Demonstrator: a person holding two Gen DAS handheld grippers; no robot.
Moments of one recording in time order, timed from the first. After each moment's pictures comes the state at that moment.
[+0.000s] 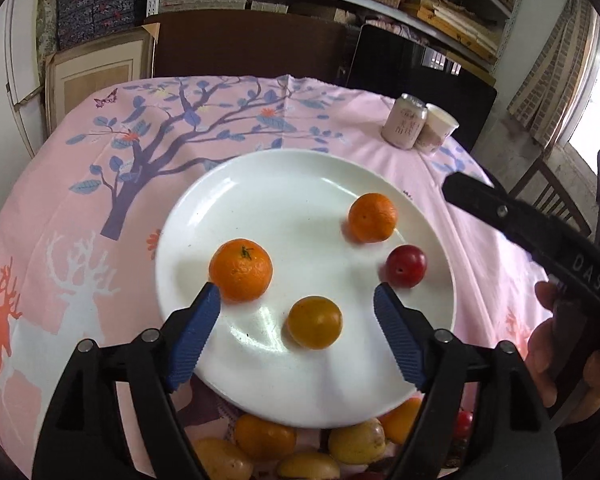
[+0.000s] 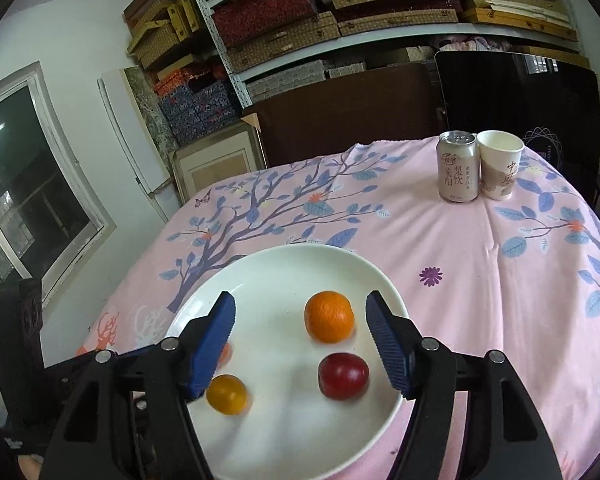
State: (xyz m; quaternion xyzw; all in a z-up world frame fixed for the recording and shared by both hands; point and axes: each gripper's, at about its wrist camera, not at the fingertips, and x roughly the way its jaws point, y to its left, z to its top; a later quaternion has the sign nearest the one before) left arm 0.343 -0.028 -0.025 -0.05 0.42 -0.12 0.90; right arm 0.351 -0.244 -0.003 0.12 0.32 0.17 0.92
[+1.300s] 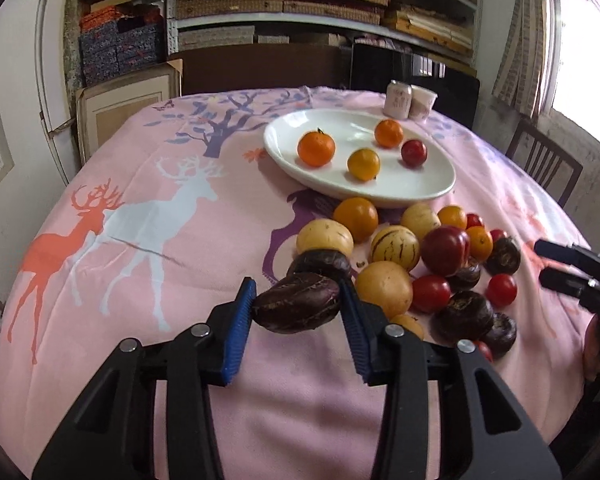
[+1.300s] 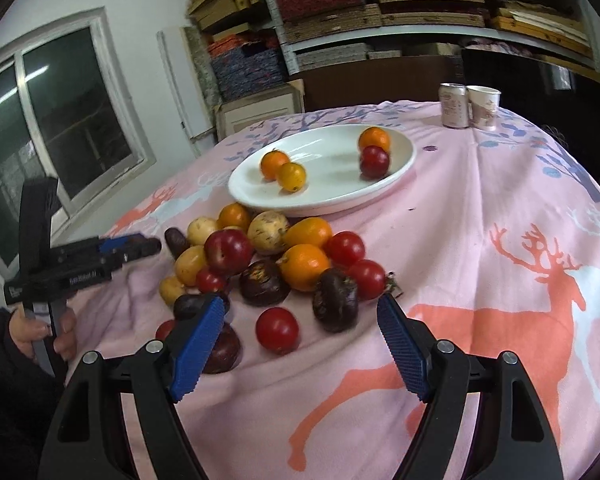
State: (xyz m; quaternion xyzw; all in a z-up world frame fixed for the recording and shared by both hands) left arm 0.163 0.056 -0.068 0.01 0.35 -0.10 0.93; right arm 0.137 -0.240 -0.071 0.03 0.33 0.23 0.91
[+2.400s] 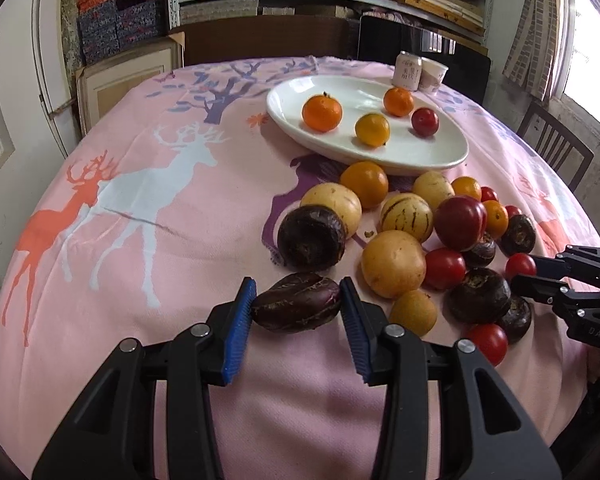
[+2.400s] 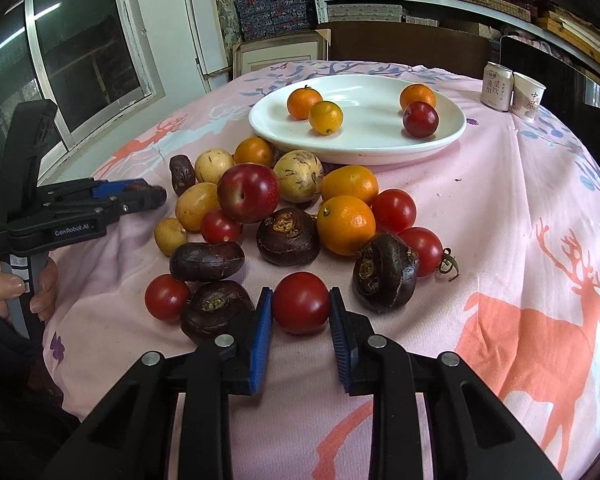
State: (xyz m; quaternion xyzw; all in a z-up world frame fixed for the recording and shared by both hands) left arm 0.177 0.046 -0.085 0.02 0.42 -0.09 0.90; right arm 0.151 -0.204 -0.088 -0.03 0.41 0.24 0.88
